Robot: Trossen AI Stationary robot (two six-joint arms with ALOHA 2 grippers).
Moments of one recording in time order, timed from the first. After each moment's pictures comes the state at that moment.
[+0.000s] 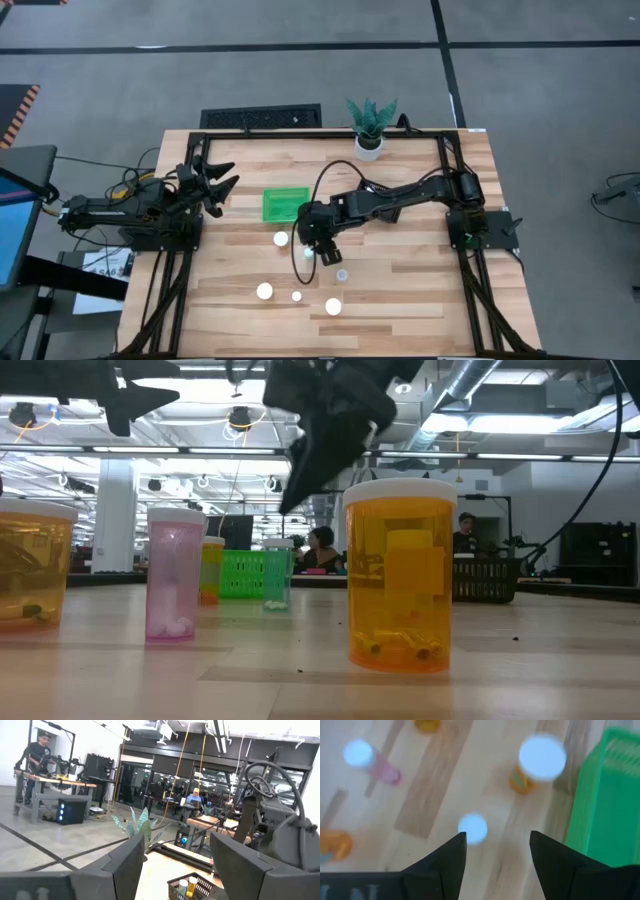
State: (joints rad) left arm 0.00 0.22 0.25 0.21 -0.46 -0.14; right arm 0.09 2.02 1.62 -0.61 -0.11 -0.21
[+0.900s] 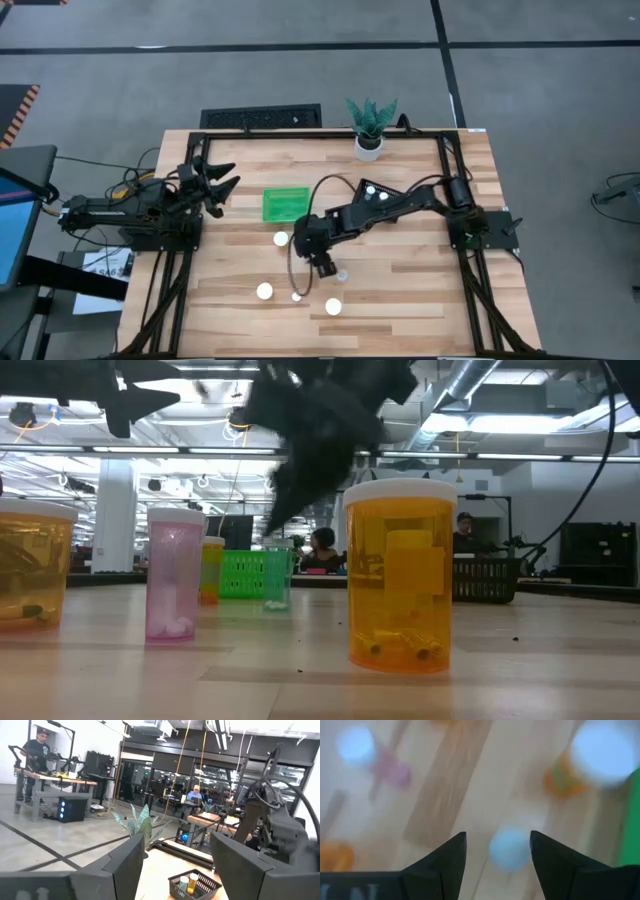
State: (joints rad) left arm 0.00 0.22 0.25 0.19 -0.46 -0.14; right arm 0.13 2.10 1.60 -0.50 -0.13 -0.15
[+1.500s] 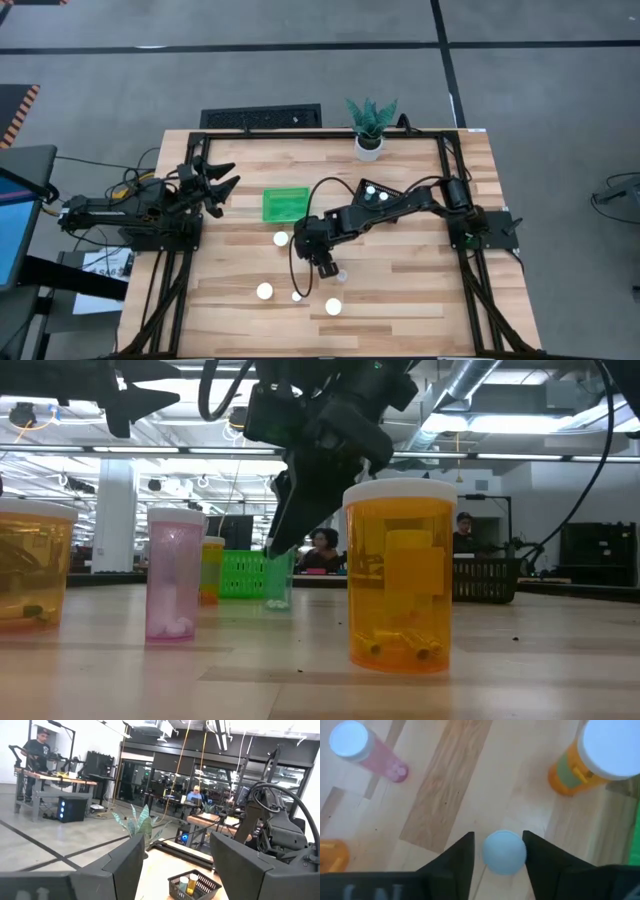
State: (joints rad) left arm 0.00 0.22 0.25 0.19 -0.46 -0.15; right arm 0.13 2.12 1.60 -0.50 -0.14 -0.16
